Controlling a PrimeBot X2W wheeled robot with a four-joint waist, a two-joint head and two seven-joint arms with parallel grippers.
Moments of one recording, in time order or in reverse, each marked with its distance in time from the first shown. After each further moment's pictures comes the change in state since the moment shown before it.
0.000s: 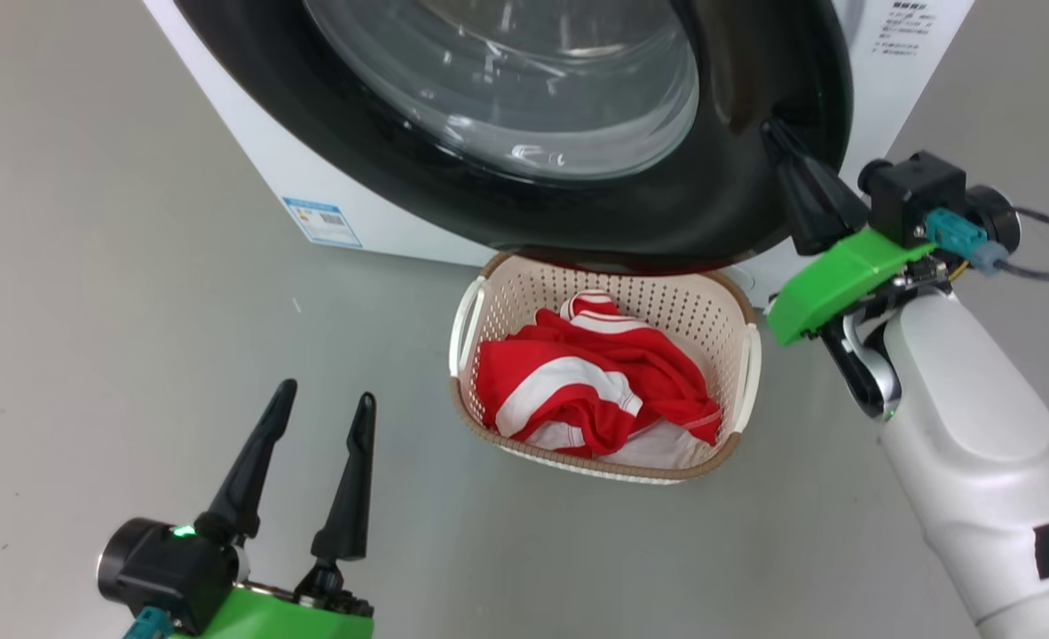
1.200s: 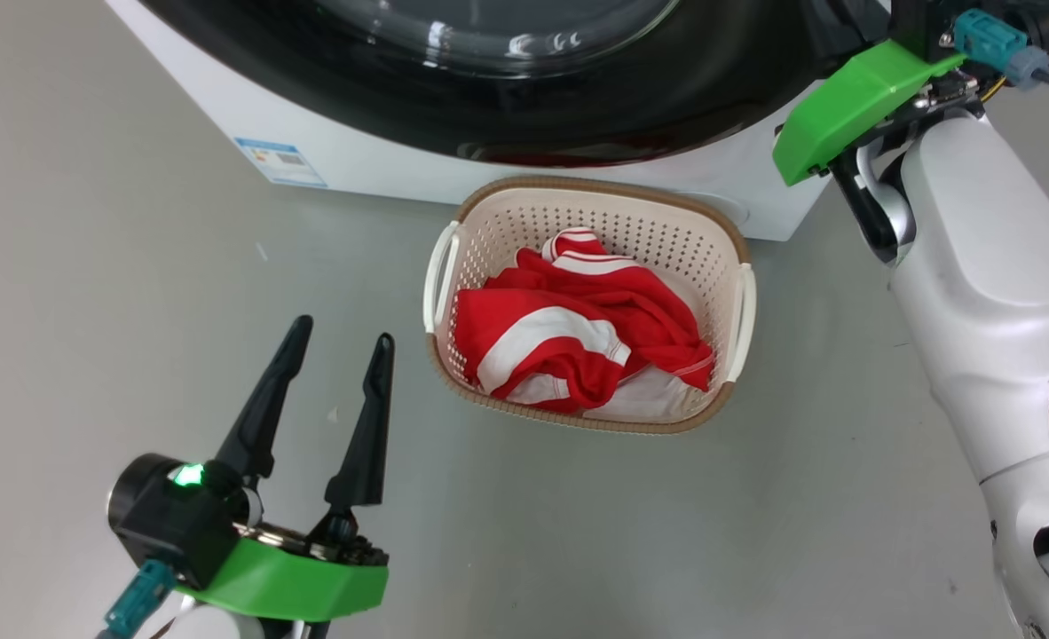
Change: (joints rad) left arm -0.105 -0.041 0.005 0.008 0.017 -0.051 -0.004; right arm -0.340 0.025 0.001 0.190 -0.071 0.014 -0.023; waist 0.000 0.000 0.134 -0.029
